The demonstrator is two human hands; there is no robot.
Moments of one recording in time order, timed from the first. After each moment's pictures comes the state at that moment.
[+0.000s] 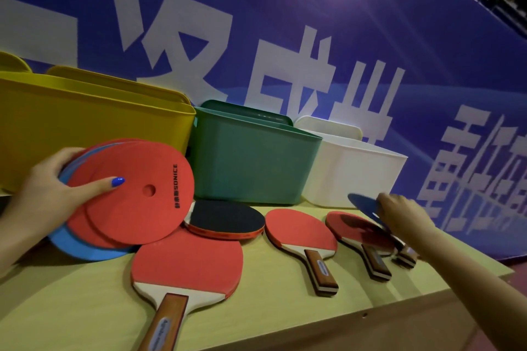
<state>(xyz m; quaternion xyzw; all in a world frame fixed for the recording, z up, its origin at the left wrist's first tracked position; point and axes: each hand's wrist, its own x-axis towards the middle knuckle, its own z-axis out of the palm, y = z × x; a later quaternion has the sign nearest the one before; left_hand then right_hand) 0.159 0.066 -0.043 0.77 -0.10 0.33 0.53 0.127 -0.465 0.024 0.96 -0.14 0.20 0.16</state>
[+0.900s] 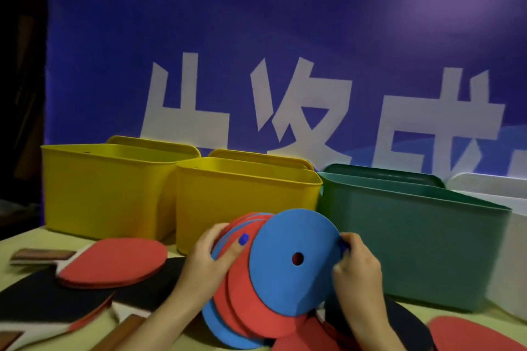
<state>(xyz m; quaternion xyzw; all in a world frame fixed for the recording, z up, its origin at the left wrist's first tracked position) 0.165 0.060 -0.028 0.74 -0.05 0.35 0.57 0.214 -0.157 -0.013 0.82 0.10 0.32 -0.46</state>
